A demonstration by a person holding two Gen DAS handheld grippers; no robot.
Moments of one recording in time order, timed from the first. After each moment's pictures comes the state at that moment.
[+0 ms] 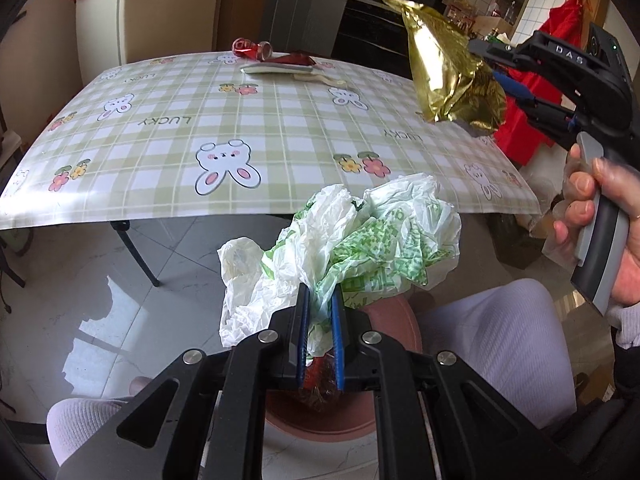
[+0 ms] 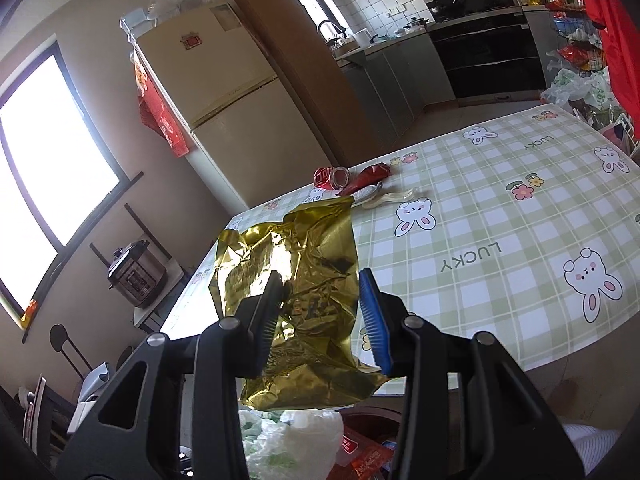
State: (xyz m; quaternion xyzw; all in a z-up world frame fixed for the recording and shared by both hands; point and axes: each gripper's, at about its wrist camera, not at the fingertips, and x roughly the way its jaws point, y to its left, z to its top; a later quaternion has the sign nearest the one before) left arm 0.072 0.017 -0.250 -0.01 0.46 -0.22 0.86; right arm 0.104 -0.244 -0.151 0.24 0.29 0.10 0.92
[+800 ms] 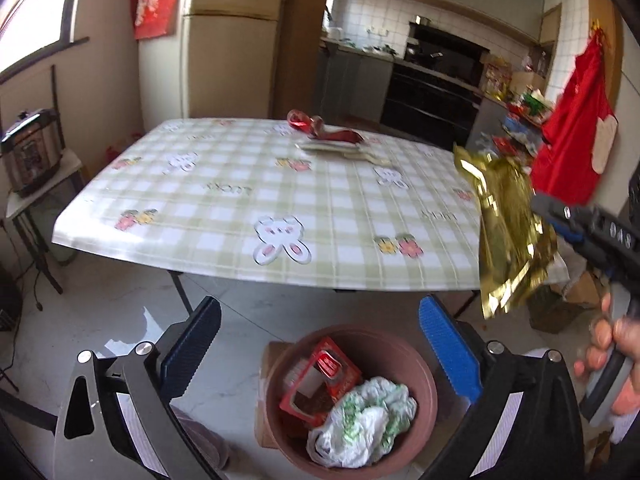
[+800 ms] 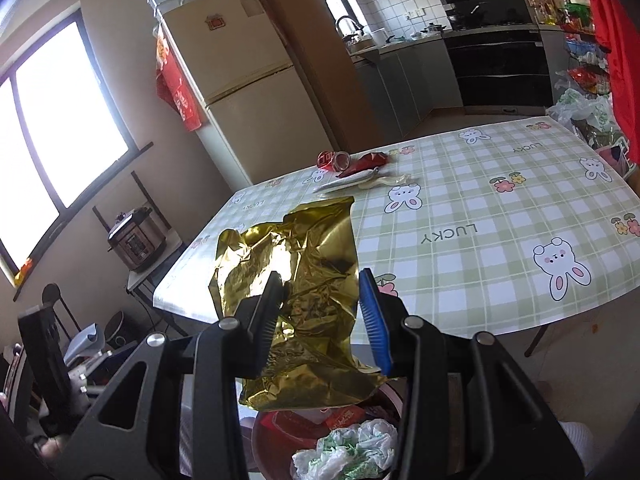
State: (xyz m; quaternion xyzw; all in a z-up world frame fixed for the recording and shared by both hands) left arm 0.059 0.034 -0.187 -0.03 0.35 -0.10 0.93; right arm 0.045 -0.235 -0.158 0.17 0.31 0.12 0.93
